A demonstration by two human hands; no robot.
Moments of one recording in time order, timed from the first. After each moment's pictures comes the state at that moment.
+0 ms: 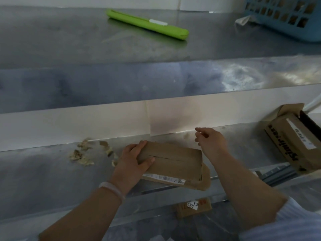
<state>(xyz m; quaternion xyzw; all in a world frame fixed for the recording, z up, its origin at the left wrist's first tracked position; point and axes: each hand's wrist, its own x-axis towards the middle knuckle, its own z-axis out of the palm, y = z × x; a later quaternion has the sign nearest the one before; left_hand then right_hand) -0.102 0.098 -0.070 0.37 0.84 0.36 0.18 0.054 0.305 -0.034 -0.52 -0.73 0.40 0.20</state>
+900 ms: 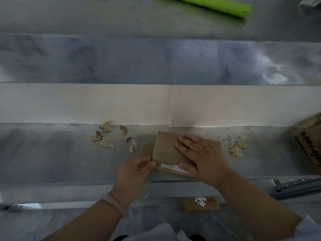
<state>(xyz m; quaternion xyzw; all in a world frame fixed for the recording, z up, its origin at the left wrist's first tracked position) -0.080 0.039 -0.082 0.21 0.82 0.48 0.23 0.049 0.247 -0.062 -0.07 -1.00 0.04 0.03</state>
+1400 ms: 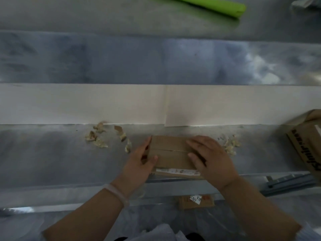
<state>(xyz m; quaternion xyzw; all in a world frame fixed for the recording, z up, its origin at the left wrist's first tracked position) -0.085 0.064 -0.075 0.28 0.76 0.51 0.29 0.074 0.252 -0.060 -0.17 -0.95 0.15 0.20</state>
